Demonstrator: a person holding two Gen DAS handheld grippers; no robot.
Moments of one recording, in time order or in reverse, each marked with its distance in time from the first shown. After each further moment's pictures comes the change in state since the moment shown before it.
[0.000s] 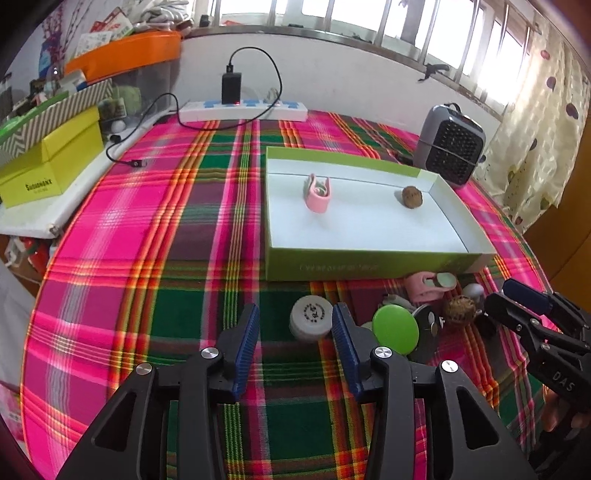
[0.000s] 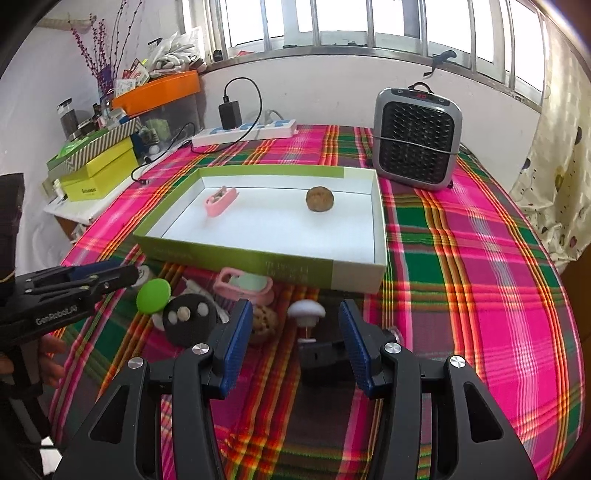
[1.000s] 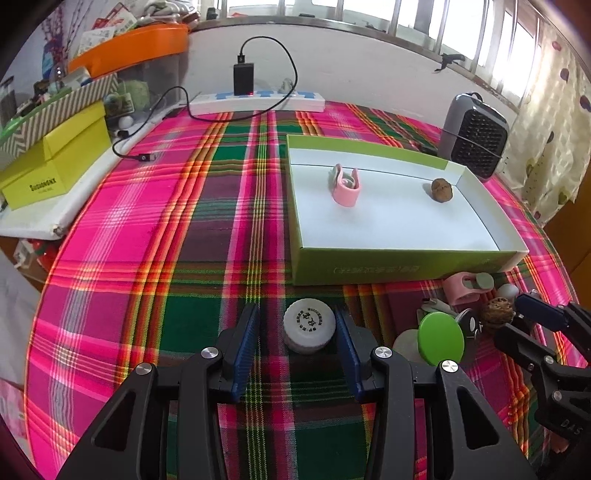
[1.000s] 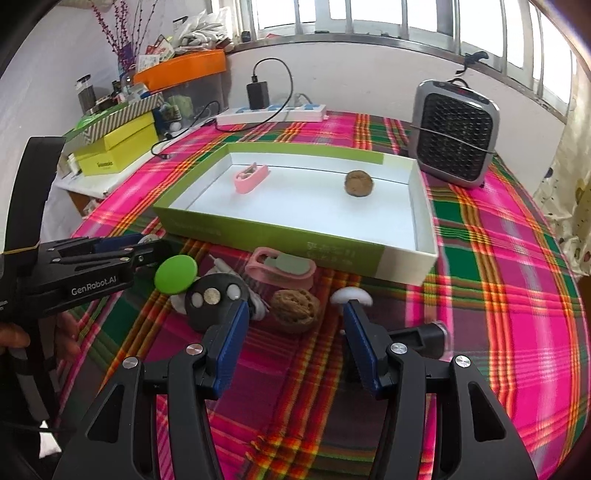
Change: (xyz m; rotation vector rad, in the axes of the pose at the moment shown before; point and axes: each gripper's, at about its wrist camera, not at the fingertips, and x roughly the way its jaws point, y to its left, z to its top) left arm 0.021 0.010 0.003 0.009 0.020 0.065; right arm 0.013 0.025 -0.008 -0.072 0.047 0.059
